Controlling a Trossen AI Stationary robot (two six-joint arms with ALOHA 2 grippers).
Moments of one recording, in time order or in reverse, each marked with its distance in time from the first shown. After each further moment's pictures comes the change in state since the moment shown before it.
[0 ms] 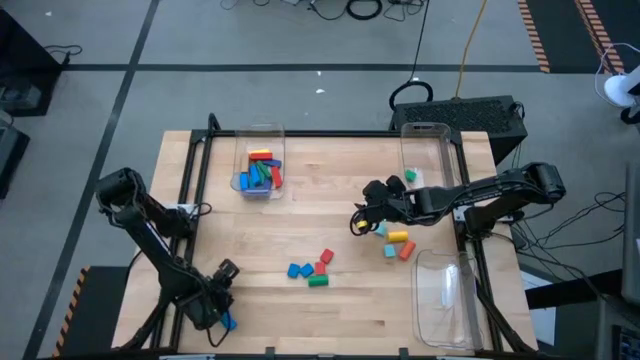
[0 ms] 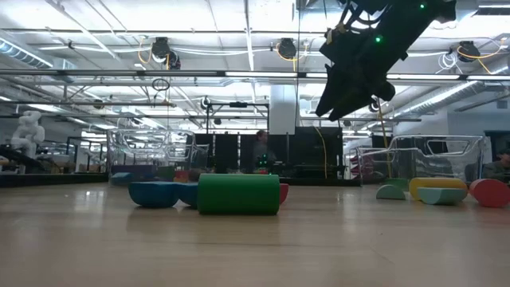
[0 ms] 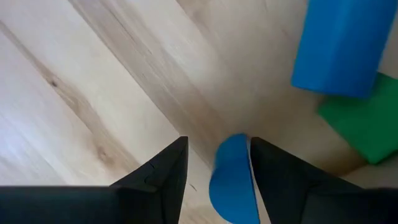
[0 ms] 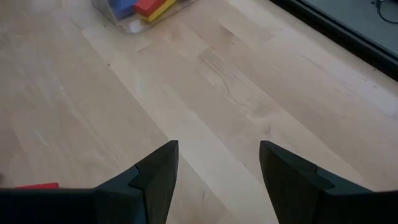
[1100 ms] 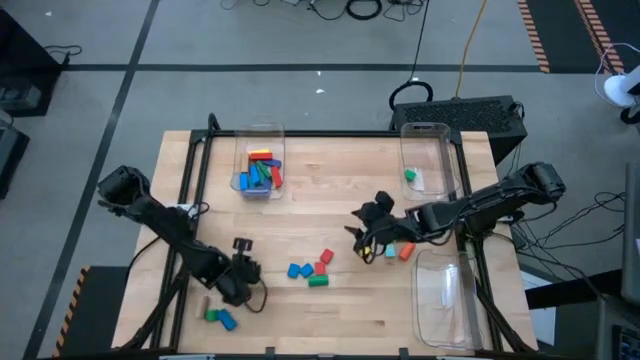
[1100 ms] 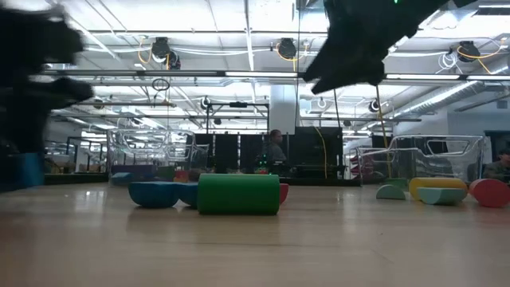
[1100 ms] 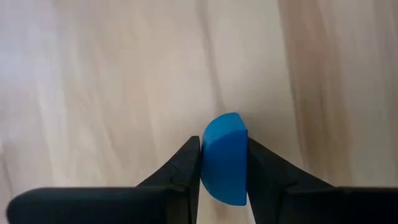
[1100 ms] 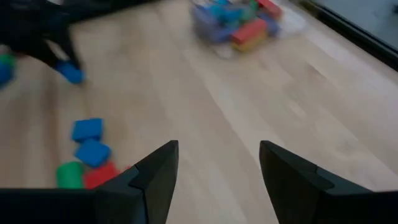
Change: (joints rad) left arm 0.294 -0.006 0.000 0.085 -0.164 -0.205; right arm 0.182 0.012 0.000 0.207 -0.017 -0.118
